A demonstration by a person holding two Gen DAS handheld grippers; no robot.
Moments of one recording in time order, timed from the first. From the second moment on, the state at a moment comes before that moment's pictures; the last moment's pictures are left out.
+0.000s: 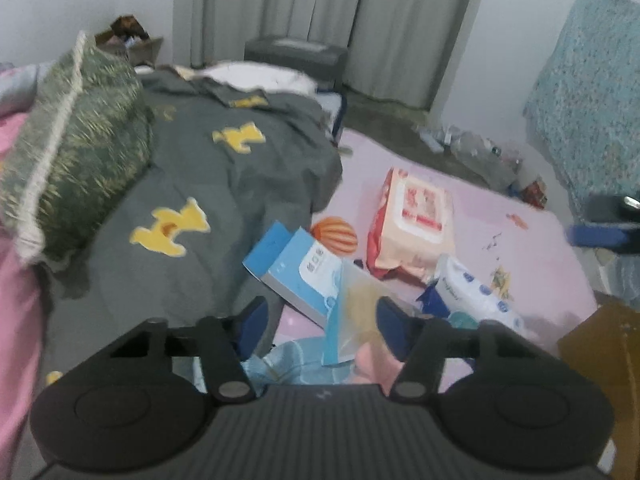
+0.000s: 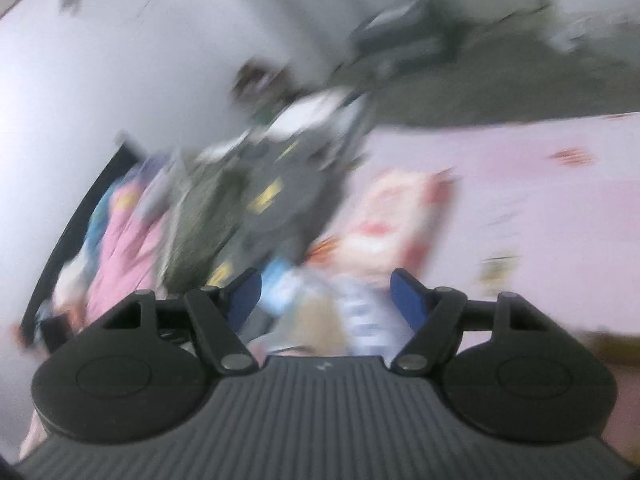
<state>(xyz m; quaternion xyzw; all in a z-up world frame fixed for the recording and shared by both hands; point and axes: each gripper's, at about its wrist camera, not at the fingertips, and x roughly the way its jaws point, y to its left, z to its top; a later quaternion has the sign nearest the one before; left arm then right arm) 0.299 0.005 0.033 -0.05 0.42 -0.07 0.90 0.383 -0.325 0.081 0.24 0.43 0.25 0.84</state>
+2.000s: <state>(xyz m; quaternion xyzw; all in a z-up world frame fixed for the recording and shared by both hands) 0.326 -0.039 0.099 -0.08 0.36 -0.09 0.93 0.472 -0.227 0.076 0.26 0.44 0.33 0.79</state>
